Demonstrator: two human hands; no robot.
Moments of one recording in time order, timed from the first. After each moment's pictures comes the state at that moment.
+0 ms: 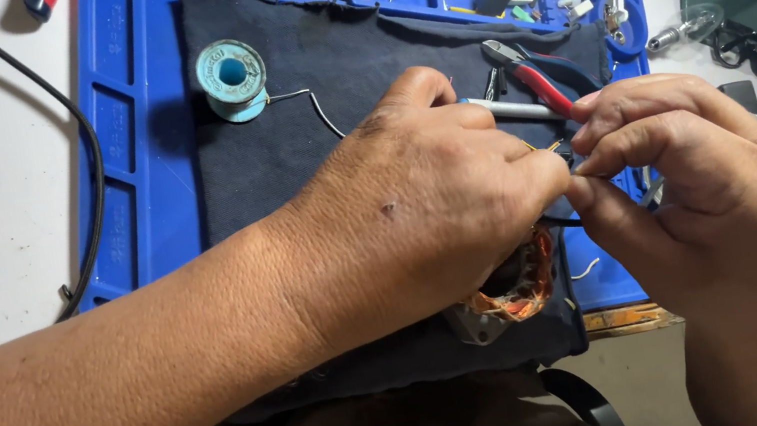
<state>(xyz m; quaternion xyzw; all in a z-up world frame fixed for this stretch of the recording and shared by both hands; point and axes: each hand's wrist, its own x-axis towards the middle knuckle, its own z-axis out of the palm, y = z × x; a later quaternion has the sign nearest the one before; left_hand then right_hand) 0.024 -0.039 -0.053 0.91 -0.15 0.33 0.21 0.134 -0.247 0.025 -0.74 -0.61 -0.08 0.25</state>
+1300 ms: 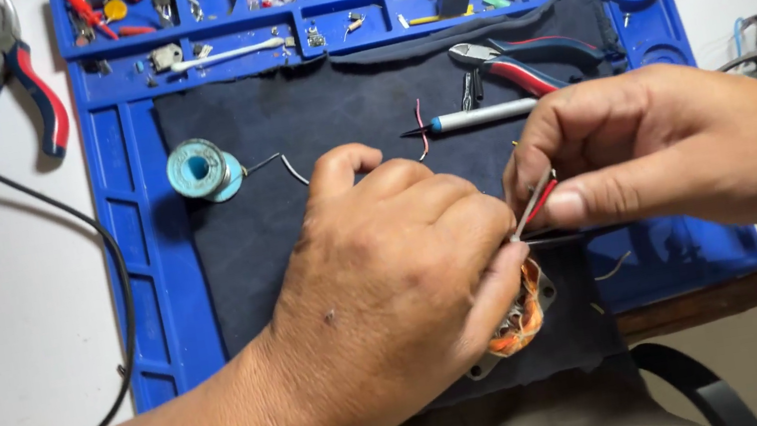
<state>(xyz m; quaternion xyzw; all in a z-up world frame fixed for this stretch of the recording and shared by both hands) -0.002 -0.050 -0.017 0.93 -0.09 0.26 0.26 0.213 -0.250 0.010 -0.65 -0.34 0.54 0.41</state>
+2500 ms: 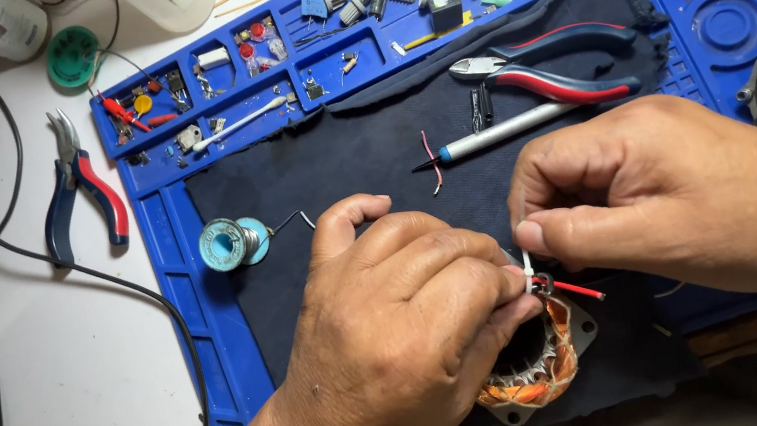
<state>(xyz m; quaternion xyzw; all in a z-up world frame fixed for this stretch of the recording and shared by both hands) 0.002 -0.032 -0.005 0.93 -0.14 0.18 0.30 0.182 -0.226 0.001 -0.85 -0.29 0.41 0.18</state>
